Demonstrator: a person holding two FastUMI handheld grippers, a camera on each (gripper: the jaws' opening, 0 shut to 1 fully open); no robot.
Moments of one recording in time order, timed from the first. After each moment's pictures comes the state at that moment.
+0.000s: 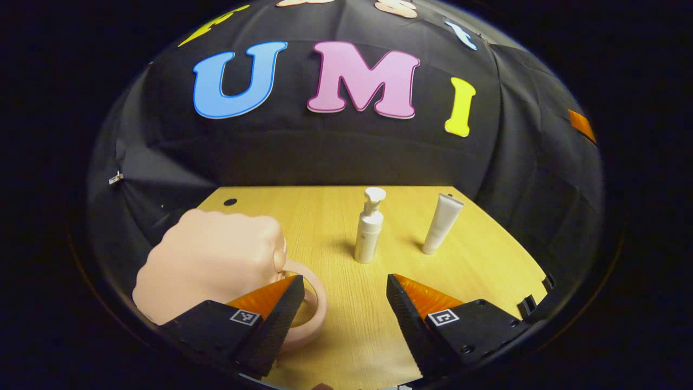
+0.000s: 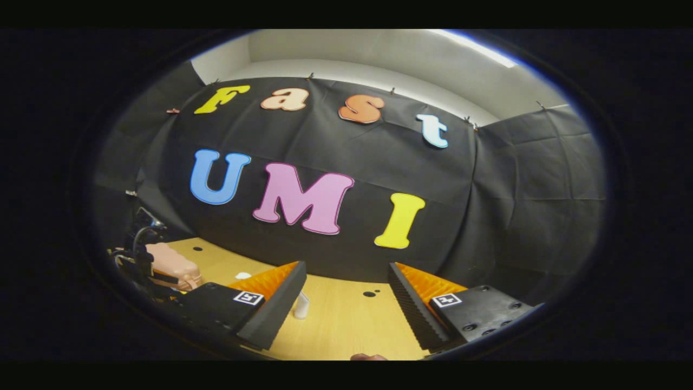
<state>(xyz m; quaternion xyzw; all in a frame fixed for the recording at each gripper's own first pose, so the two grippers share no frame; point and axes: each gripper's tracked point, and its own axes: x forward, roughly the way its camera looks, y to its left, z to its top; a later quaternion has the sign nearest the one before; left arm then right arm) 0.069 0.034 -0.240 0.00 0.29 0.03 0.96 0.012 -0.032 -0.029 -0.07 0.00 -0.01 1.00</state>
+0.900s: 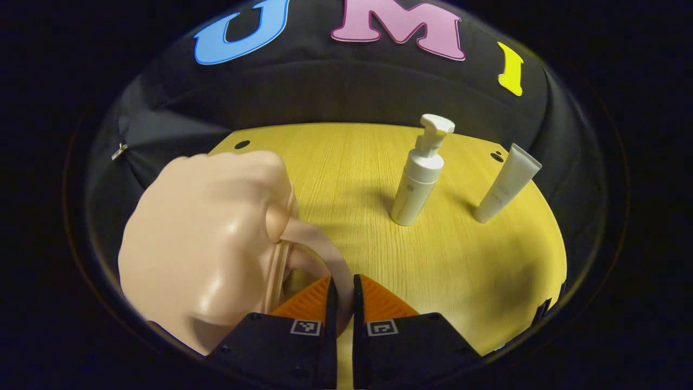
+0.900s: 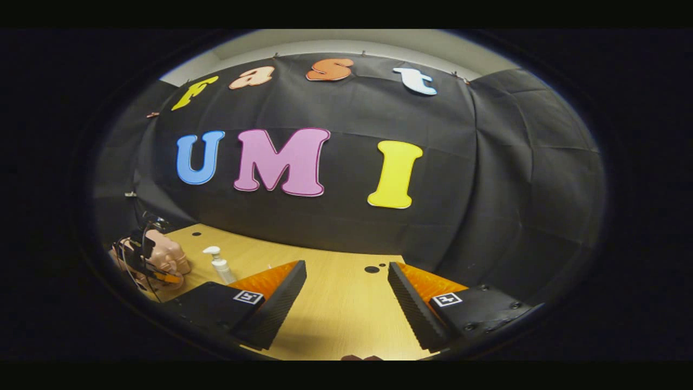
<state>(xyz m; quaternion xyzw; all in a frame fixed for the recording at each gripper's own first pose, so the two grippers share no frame) 0.108 0.066 -0.298 0.02 0.40 0.10 0.91 0.083 -0.140 -0.135 0.00 0.10 0.02 0.99</state>
